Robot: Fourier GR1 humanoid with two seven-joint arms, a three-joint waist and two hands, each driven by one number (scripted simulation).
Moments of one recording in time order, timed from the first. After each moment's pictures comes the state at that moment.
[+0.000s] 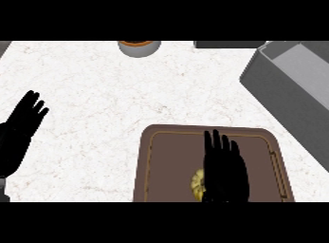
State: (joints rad) left arm -0.02 0.51 -0.06 -1.60 0.50 0.16 0.15; right arm -0.20 -0.14 0.70 -1.80 0.89 0.40 1.21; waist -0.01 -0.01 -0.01
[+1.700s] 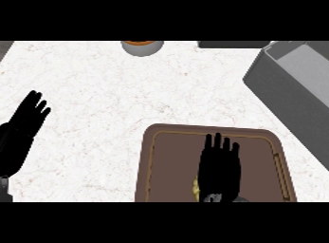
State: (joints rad) left arm -0.02 0.48 -0.05 -1.60 0.47 0.13 0.15; right arm -0.18 -0.03 0.64 -1.71 1.03 0.62 1.23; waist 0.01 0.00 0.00
